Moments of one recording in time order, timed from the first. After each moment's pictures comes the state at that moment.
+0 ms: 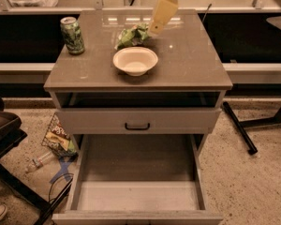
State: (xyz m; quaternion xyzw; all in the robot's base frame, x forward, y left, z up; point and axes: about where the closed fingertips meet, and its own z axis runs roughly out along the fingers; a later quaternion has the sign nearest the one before) arm 0.681 -0.053 1.042 -0.61 0.67 -0.12 0.41
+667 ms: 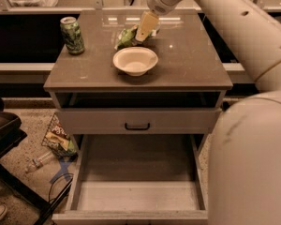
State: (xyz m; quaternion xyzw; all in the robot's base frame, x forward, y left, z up) arm 0.815 -0.030 0.961 -0.60 0.67 -0.08 0.44
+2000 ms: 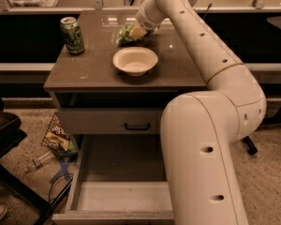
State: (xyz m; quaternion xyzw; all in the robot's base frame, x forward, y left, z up) arm 0.902 -0.003 0.873 -0.58 0.69 -0.04 0.43
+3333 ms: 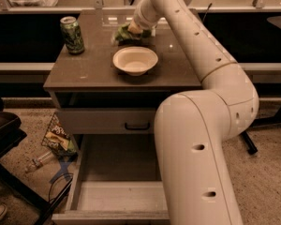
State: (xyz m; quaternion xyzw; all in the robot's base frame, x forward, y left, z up) arm 0.901 0.011 0.873 -0.59 0.69 -0.04 0.42
